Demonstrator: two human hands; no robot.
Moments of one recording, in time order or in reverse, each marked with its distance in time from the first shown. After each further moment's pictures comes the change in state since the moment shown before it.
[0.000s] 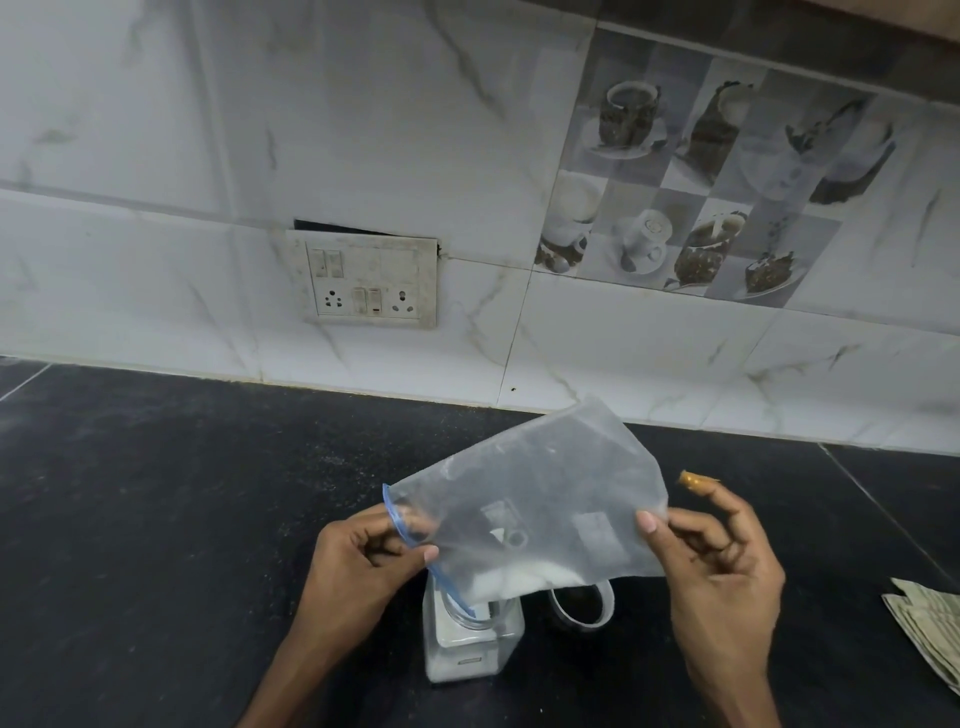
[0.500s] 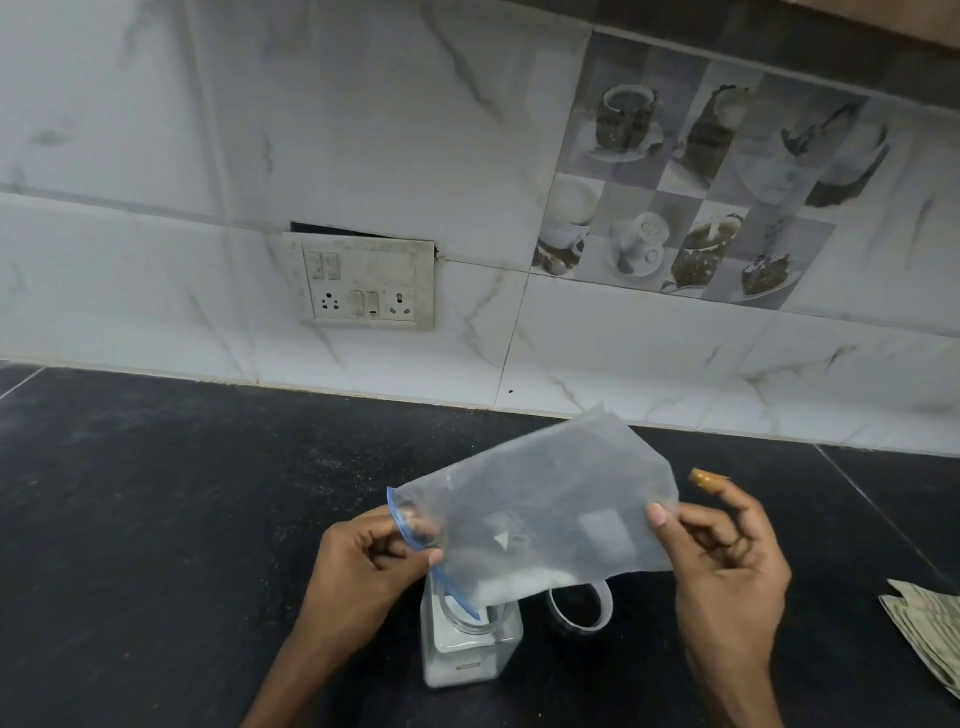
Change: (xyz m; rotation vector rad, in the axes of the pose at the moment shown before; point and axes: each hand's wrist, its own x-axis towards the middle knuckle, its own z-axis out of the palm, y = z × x) left_hand 0.002 0.005 0.003 0.012 -0.010 -0.009; right_hand 0.003 -0.001 0.003 -0.003 -0.002 -0.018
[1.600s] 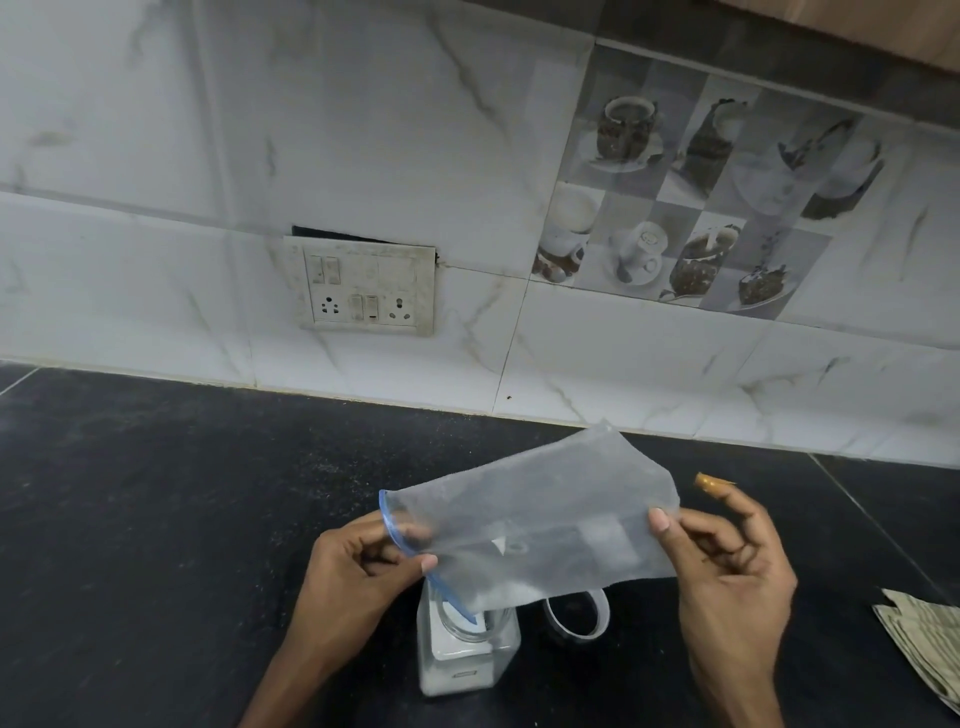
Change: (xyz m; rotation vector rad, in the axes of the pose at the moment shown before) left_hand -0.001 -0.004 -0.003 -0.001 -0.001 0.011; right_hand -0.002 -0.007 0.004 -0.013 0.016 -0.007
